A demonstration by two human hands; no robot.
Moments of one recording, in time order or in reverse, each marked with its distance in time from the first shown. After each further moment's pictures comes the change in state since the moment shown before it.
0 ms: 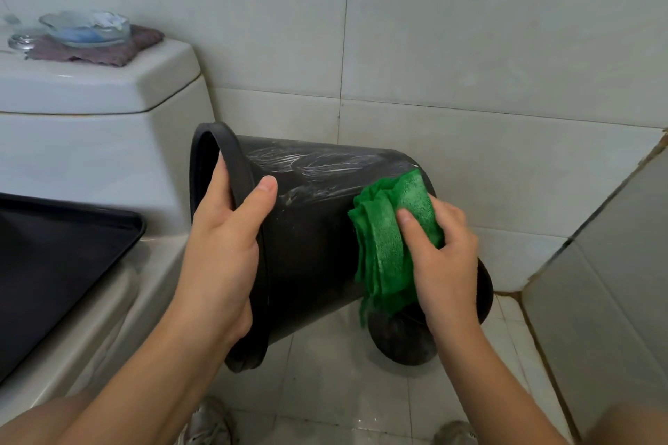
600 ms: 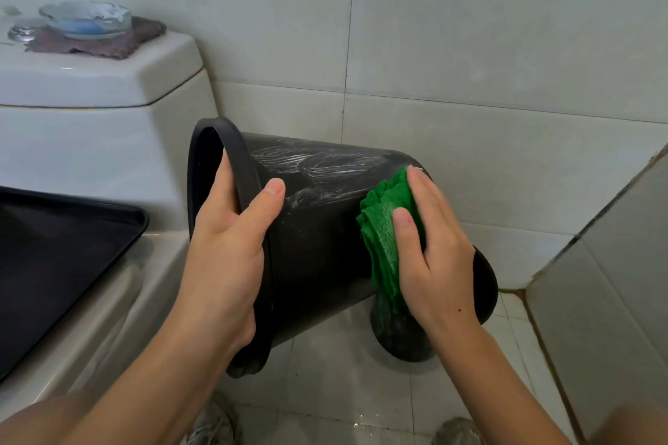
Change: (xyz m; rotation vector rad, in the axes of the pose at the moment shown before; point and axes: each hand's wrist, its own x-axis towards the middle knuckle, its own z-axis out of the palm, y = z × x) left_hand -0.004 -0.002 -0.002 0.007 -0.019 0.021; right_hand -0.003 0.006 0.007 -0.297 -0.113 -0.336
